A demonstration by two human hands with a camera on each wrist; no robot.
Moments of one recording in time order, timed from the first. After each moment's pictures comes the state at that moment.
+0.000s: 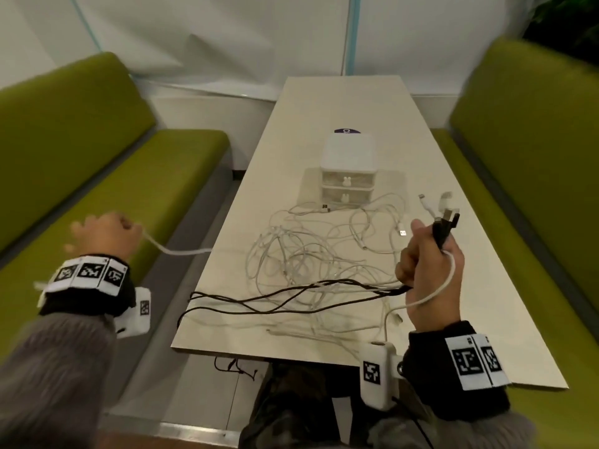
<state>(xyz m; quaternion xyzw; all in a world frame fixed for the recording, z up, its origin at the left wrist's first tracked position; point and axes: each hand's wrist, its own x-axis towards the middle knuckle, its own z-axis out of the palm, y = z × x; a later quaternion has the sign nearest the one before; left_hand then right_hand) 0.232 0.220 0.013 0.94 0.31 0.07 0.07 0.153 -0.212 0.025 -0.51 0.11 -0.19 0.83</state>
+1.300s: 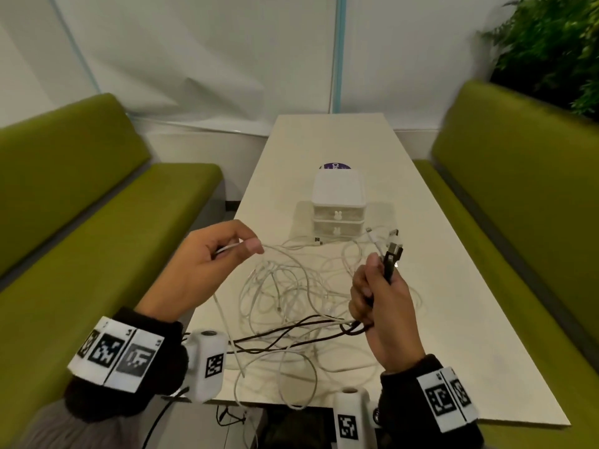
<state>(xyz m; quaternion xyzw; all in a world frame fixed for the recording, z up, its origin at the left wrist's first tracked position) 0.174 0.050 0.097 0.85 -0.24 0.12 0.46 0.151 -0.180 0.033 -0.49 0.05 -0.04 0.87</state>
